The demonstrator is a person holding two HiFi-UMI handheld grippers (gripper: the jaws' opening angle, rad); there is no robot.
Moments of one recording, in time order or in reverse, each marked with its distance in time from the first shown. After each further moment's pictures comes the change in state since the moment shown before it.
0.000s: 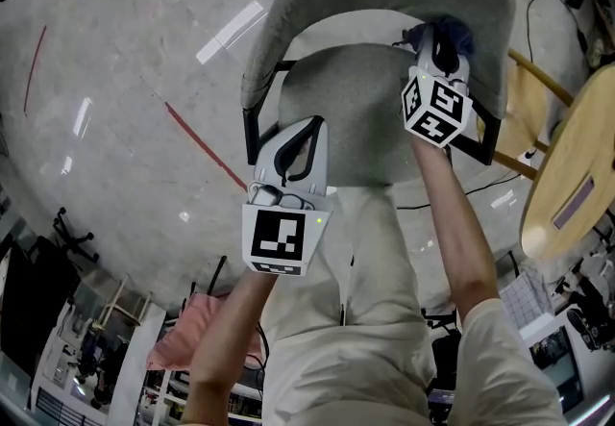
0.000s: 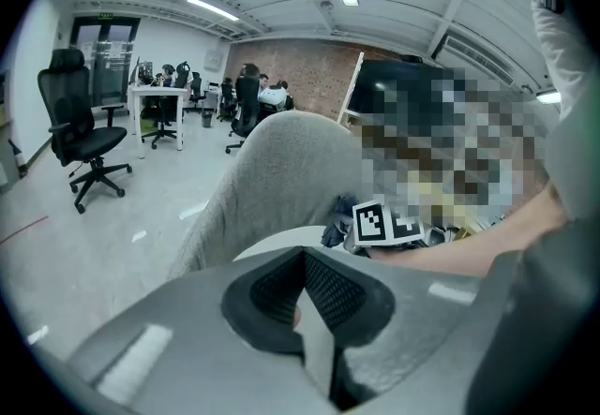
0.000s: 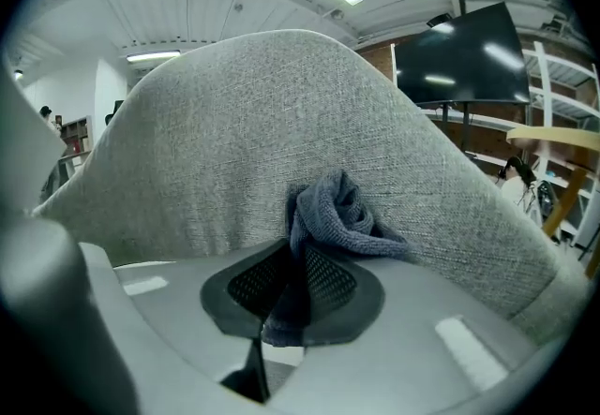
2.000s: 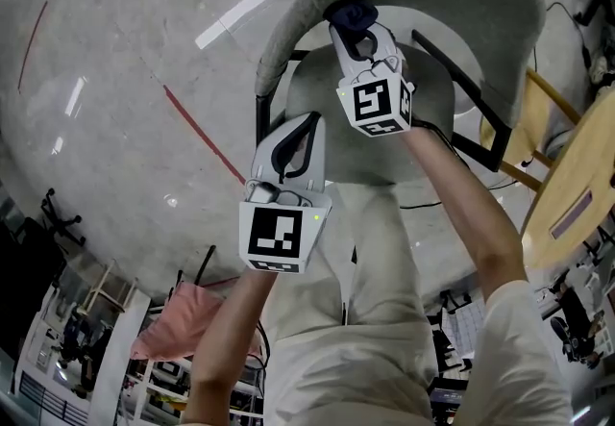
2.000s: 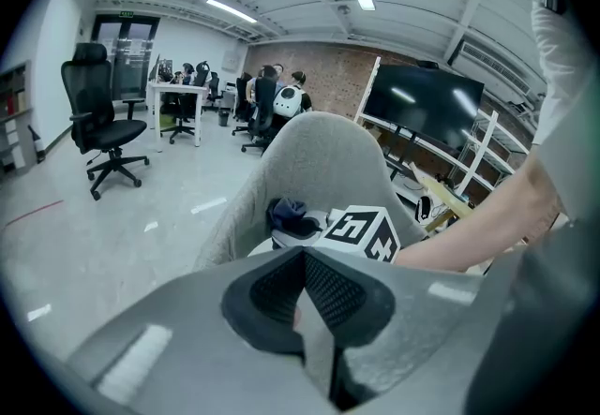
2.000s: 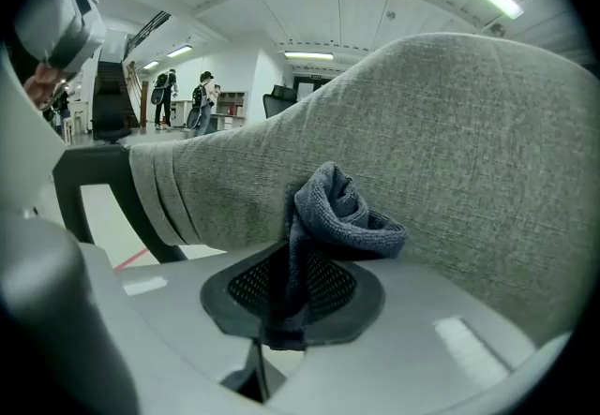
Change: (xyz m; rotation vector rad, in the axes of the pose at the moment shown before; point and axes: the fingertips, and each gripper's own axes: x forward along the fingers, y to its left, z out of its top) left arm -0.013 0.028 -0.020 -0.073 -0.011 0.070; right arm -0.013 0.218 -0.026 -0.616 -0.063 0.659
